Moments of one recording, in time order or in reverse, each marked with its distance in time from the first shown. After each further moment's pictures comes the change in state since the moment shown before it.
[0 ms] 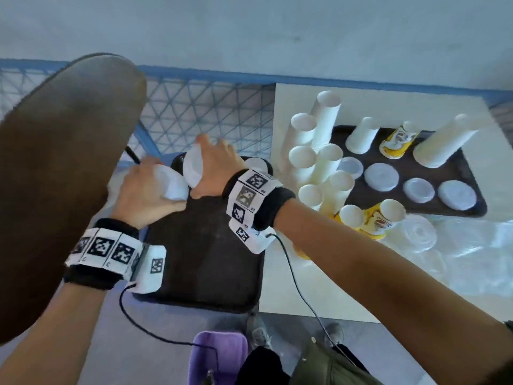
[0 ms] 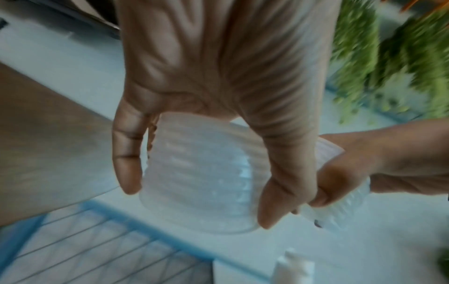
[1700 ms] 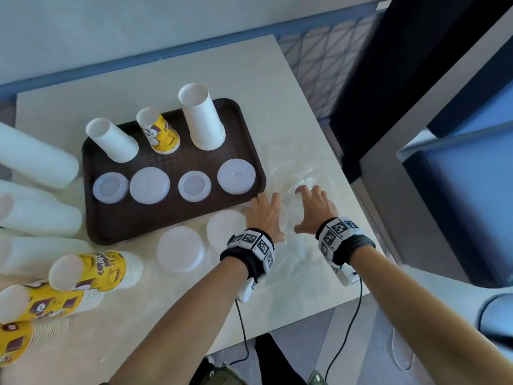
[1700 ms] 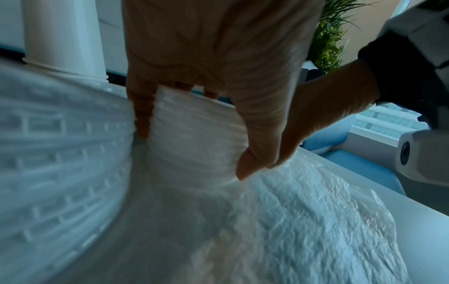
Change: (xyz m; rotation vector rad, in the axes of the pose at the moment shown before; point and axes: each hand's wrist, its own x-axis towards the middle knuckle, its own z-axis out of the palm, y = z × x) left_hand -0.106 0.570 0.503 0.517 -0.570 0.543; right_hand -0.326 0.657 -0.115 -0.068 -0.022 0.764
